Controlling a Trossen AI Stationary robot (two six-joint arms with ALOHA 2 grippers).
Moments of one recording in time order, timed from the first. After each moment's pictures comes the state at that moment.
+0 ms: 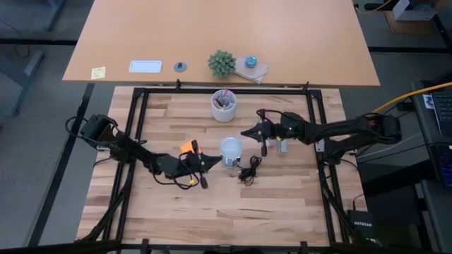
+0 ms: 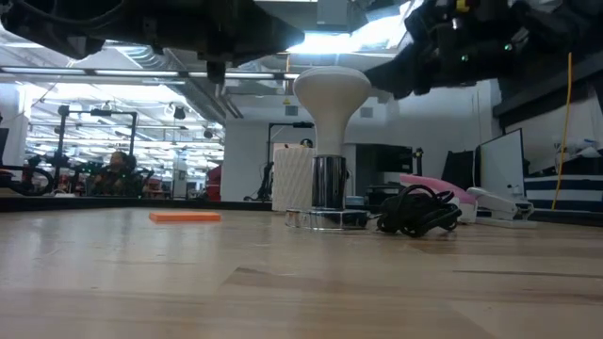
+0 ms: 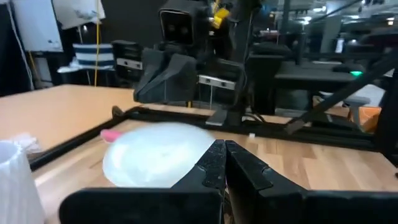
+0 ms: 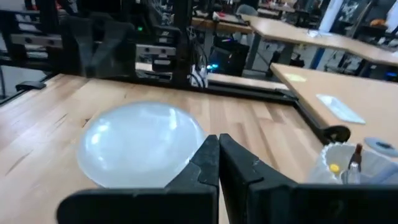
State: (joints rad) left arm -0.37 1.66 0.60 1.12 -0.68 0.00; right arm -0.19 1.28 0.50 0.65 -0.22 -0.19
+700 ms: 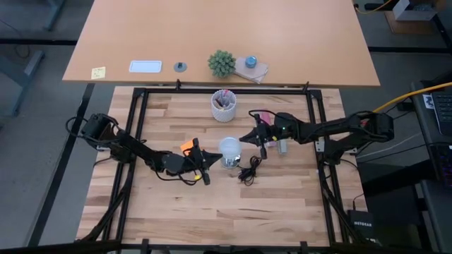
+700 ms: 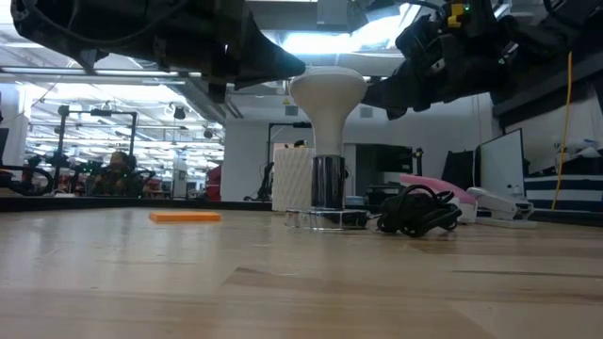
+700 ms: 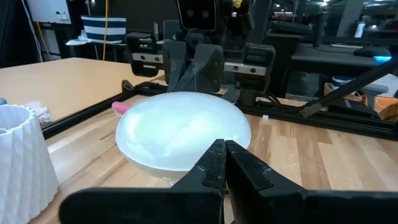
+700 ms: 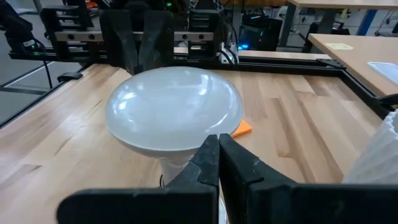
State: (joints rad) left arm -0.31 1.66 0.60 1.00 -0.67 -0.11; right arm -0.20 1.37 0.50 0.66 -0.35 -0.11
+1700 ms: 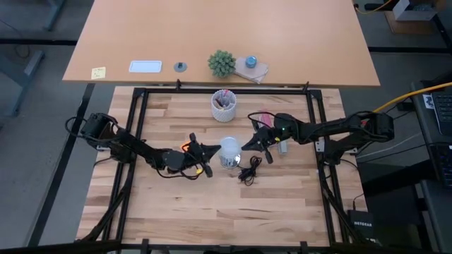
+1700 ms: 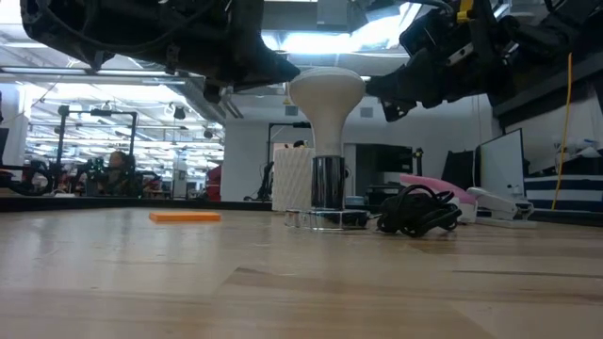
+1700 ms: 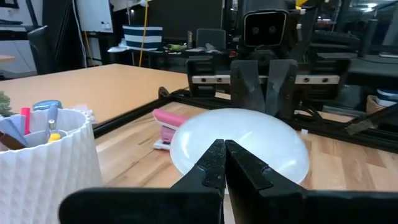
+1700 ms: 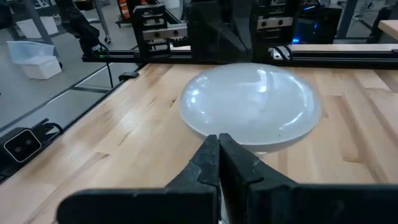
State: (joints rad) left arm -0.28 1.66 0.60 1.00 -0.78 -0.10; right arm -0.20 1.37 0.50 0.63 -0.54 -0.05
